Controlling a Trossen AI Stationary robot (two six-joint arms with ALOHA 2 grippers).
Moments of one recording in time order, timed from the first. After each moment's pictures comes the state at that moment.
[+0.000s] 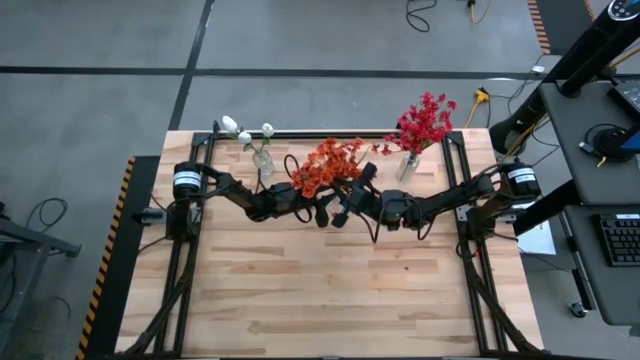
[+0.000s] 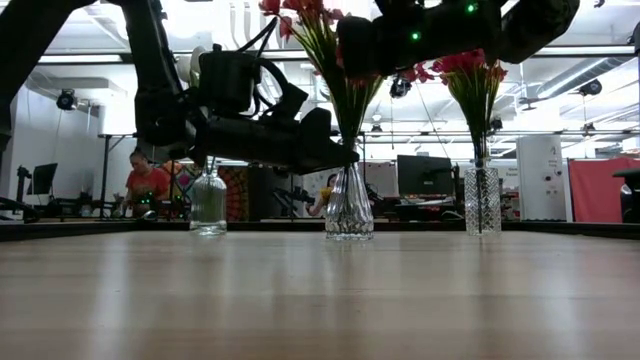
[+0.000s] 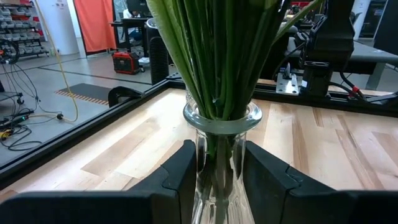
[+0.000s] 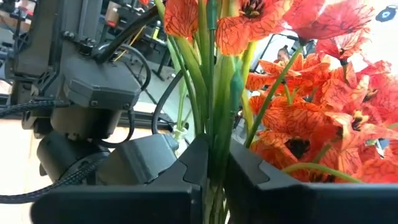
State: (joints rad) left arm 0.15 2.01 0.72 1.20 -0.22 -0.04; right arm 0.07 1.63 0.80 0.92 0.64 -0.44
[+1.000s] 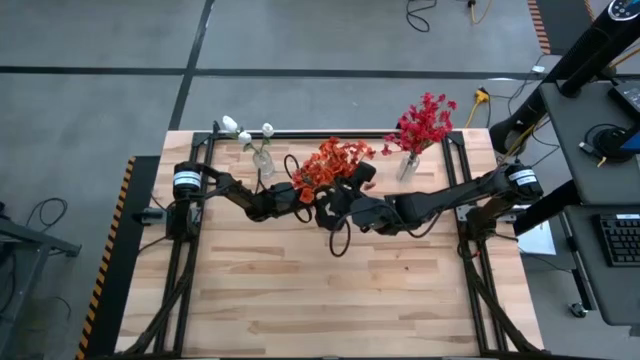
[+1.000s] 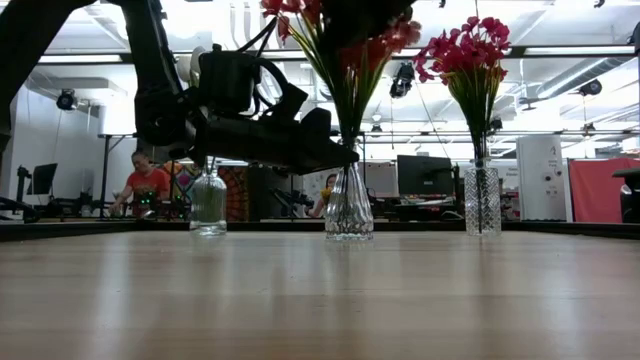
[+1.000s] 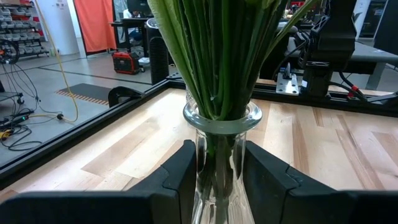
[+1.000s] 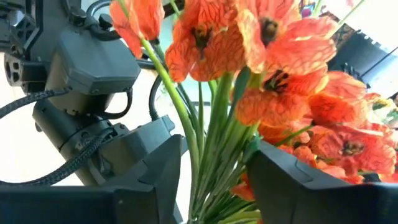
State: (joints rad) left arm 0.15 2.01 0.72 1.20 -0.22 -0.04; right arm 0.17 1.63 1.24 -0.01 0.89 -0.21
